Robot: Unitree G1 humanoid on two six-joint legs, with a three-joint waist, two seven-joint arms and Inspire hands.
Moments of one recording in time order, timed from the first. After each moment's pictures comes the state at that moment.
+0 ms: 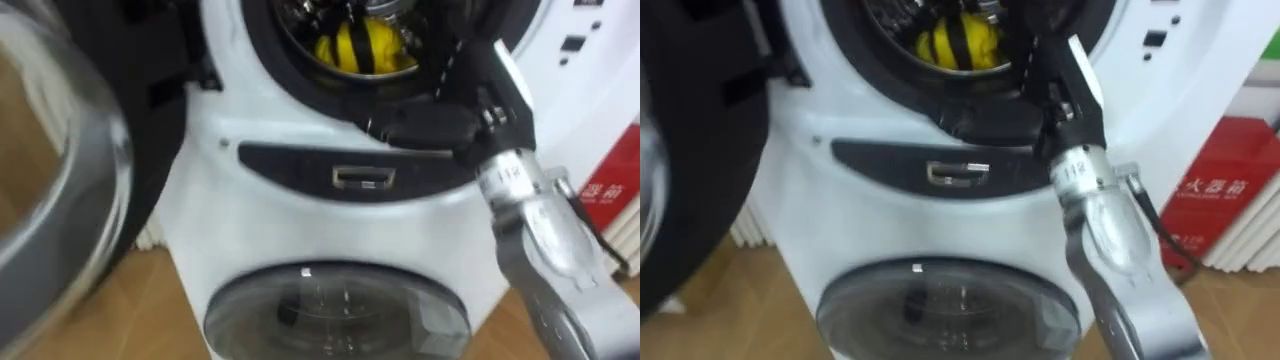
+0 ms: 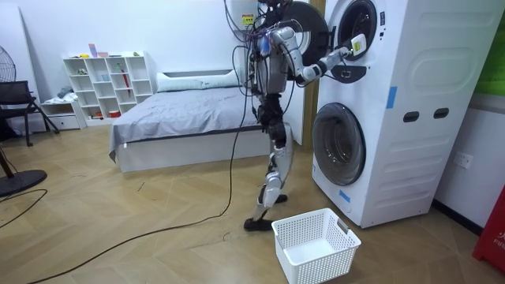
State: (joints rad) left arm 0.10 0.27 0.05 1.12 0.14 0.06 0.14; right arm -0.33 -0.37 0.15 -0.19 0.35 0.00 -0.10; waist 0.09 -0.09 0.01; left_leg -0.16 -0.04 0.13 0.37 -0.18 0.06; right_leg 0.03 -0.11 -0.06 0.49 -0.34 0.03
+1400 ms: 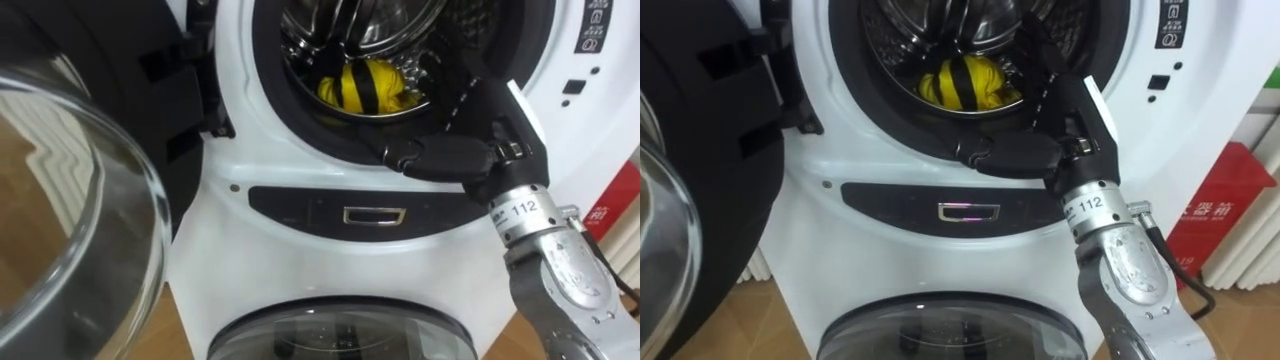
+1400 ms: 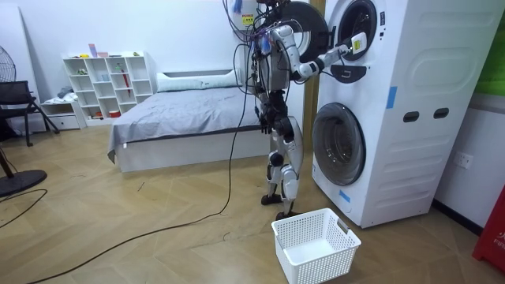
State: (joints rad) left arm 0.22 0.24 0.03 1.12 0.14 0.09 0.14; right arm -0.25 -0.39 0.14 -0.20 0.46 0.02 -0.12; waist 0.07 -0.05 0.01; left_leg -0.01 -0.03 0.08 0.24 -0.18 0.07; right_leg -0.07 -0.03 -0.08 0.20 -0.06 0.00
